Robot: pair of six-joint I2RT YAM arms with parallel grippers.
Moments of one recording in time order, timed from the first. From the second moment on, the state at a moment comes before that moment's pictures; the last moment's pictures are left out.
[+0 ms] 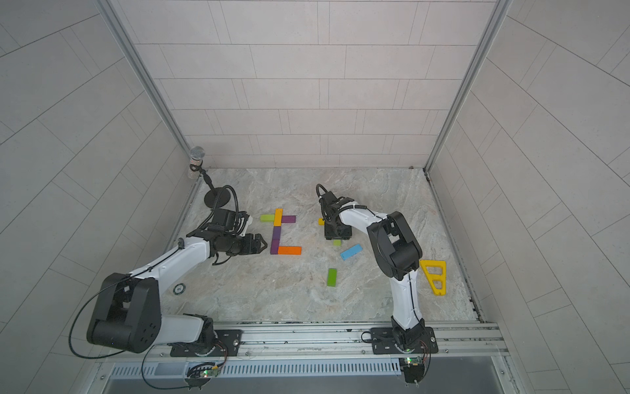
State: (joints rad) left arm -0.17 1.37 0.77 -0.49 0.37 -0.22; right arm 0.47 2.01 1.43 -0.79 0.06 0.52
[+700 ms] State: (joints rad) left arm -0.17 1.37 0.77 -0.49 0.37 -0.22; right arm 0.48 2.01 1.43 -0.80 0.06 0.52
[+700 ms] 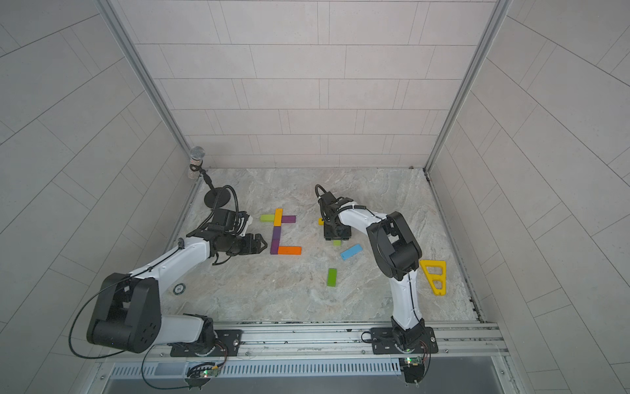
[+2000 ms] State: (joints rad) left arm -0.17 1.37 0.75 -0.48 0.39 -0.24; right arm 0.50 1.69 1.23 -0.74 0.05 0.55
